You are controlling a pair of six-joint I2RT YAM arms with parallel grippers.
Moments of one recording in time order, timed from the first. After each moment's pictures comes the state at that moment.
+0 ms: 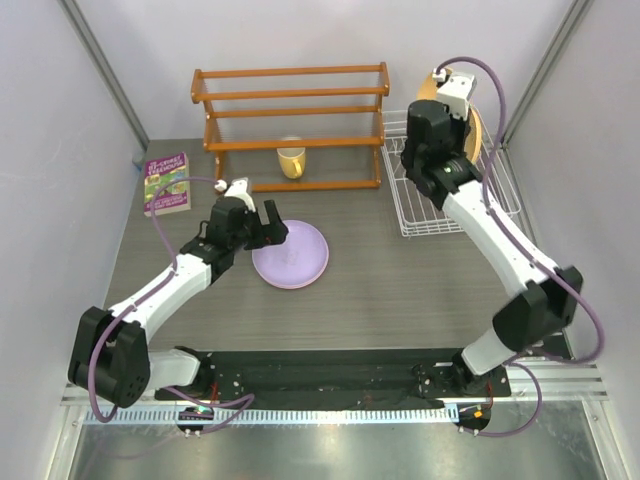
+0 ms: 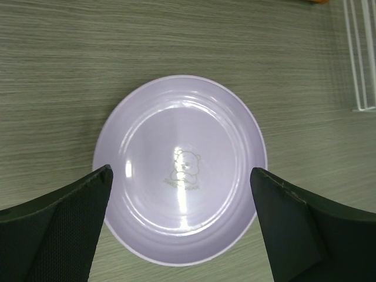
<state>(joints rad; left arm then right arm) -0.39 1.27 0.79 -0.10 -0.02 -0.46 0.39 1.62 1.60 -0.15 1.19 -0.10</state>
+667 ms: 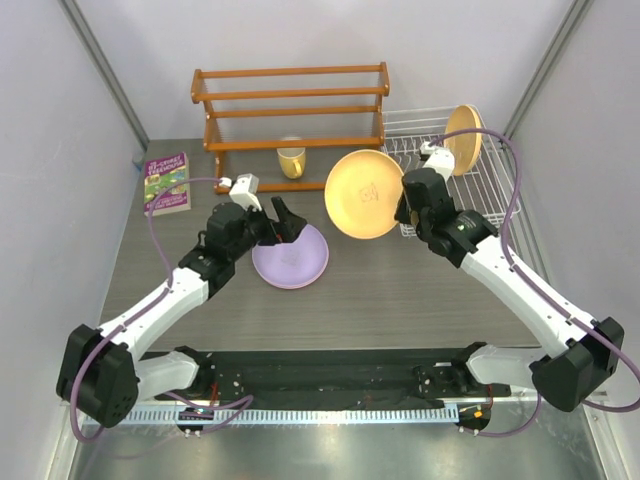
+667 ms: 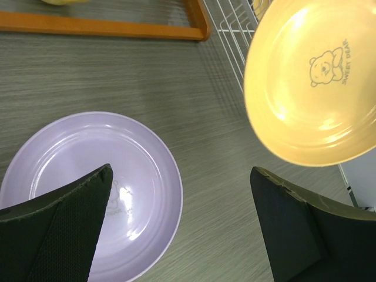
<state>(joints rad) -0.48 1.16 0.74 0.12 0.10 -0.55 0.56 1.23 1.20 -0.54 0.53 0.51</state>
